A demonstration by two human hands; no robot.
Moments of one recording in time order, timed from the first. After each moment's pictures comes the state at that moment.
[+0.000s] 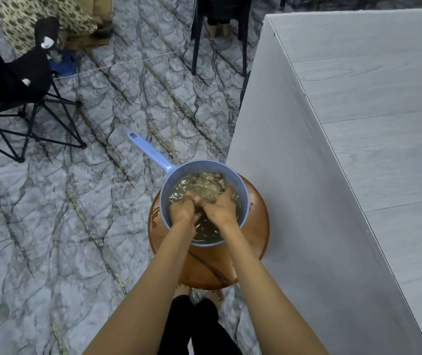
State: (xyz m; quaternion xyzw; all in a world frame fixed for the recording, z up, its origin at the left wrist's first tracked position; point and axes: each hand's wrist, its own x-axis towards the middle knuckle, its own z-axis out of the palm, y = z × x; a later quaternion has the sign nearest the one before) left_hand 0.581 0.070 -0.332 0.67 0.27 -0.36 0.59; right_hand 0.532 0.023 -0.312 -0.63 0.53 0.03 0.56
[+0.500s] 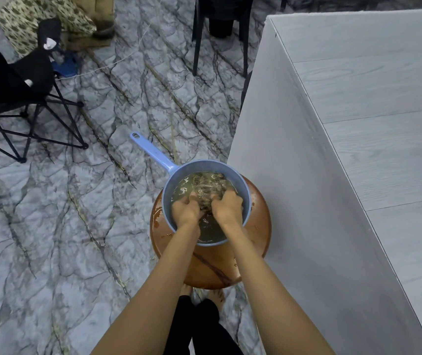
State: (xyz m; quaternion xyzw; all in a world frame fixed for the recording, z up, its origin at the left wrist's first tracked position) left_hand 0.575 0.071 -0.334 0.71 0.22 -0.32 0.59; right_hand 0.533 0.021 -0.309 -0.69 0.55 0.04 0.46
